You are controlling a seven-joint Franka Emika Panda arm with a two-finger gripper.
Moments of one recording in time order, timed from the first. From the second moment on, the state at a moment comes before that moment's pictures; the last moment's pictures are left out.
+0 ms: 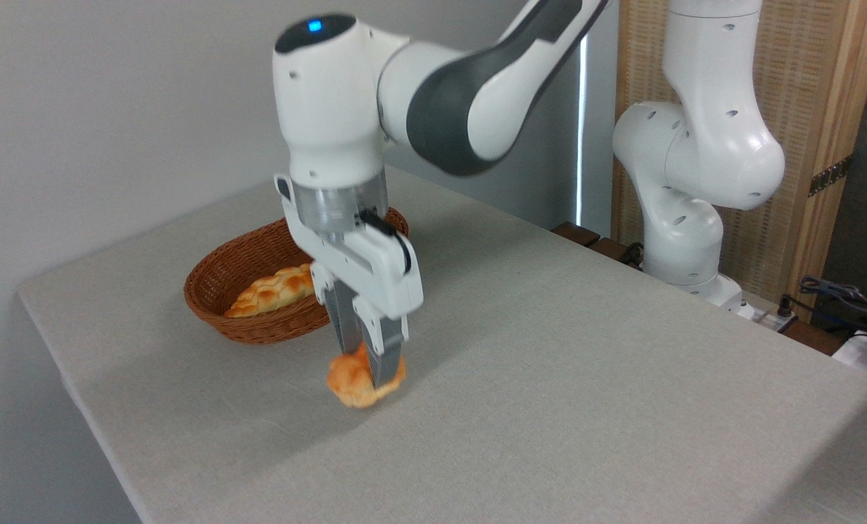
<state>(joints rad) -0.11 -0.06 0.04 -2.07 -0.05 2.07 0.75</state>
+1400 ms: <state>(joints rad) -0.48 -0.19 -0.05 -2.08 -0.15 1.84 0.53</state>
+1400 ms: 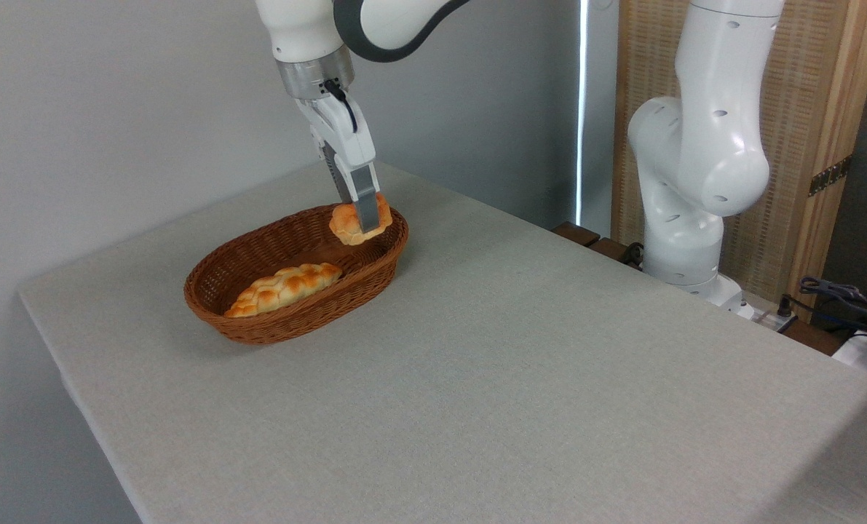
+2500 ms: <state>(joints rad) -0.52 -0.17 -0.04 -2.10 -0.15 1.94 0.49</state>
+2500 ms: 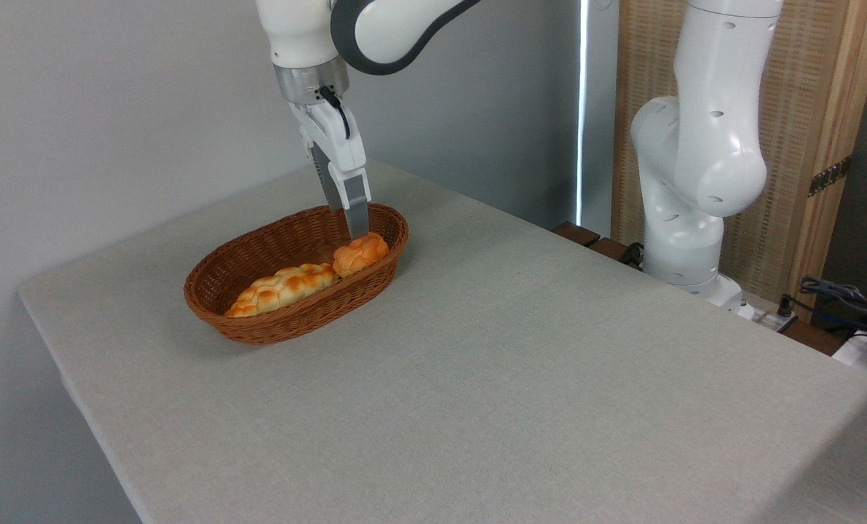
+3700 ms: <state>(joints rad) -0.48 -0.03 0.34 -1.62 0.03 1.64 0.57</state>
